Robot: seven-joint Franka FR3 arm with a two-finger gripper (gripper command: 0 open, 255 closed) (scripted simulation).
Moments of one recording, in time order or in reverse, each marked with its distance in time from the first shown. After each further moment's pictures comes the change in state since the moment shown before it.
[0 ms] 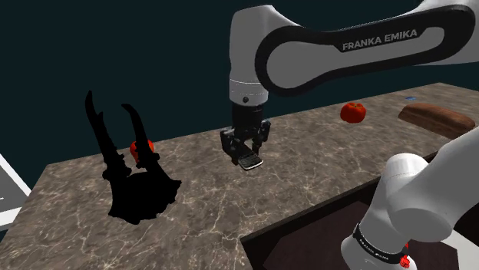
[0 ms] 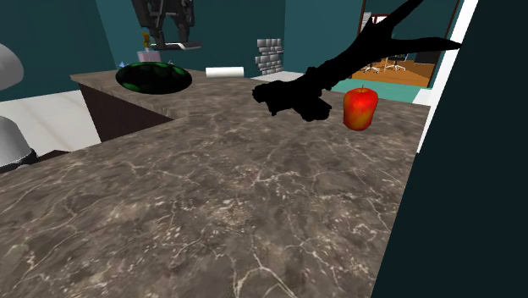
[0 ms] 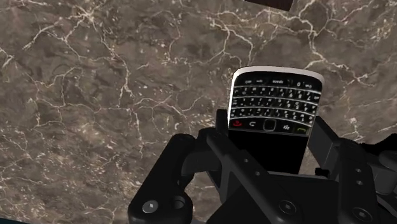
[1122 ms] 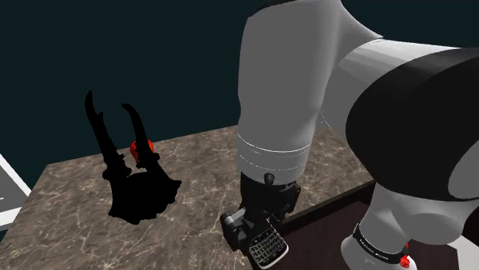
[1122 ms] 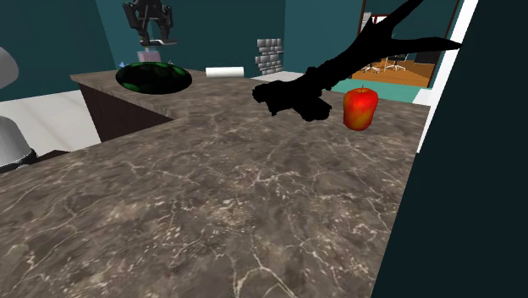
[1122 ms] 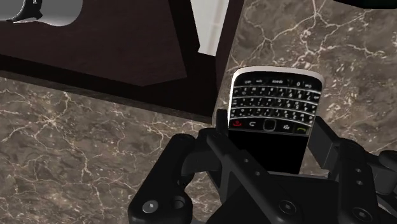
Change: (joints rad) arm 0.167 -0.106 0.294 -0.014 0.167 -0.027 0.386
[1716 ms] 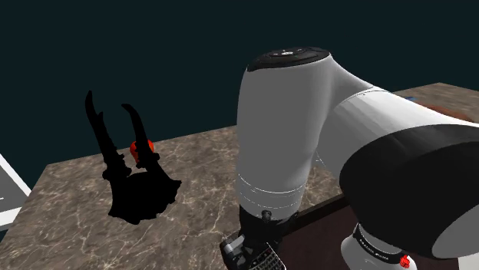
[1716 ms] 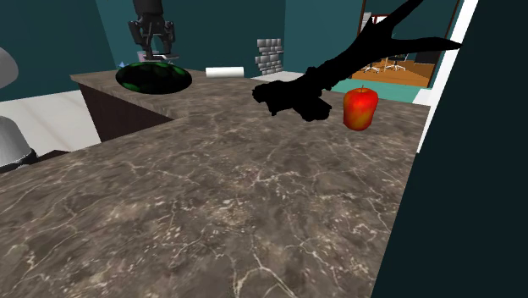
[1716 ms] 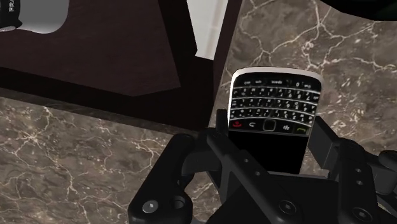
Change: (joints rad) arm 0.010 0.024 0.054 -0.077 0.023 0.107 0.026
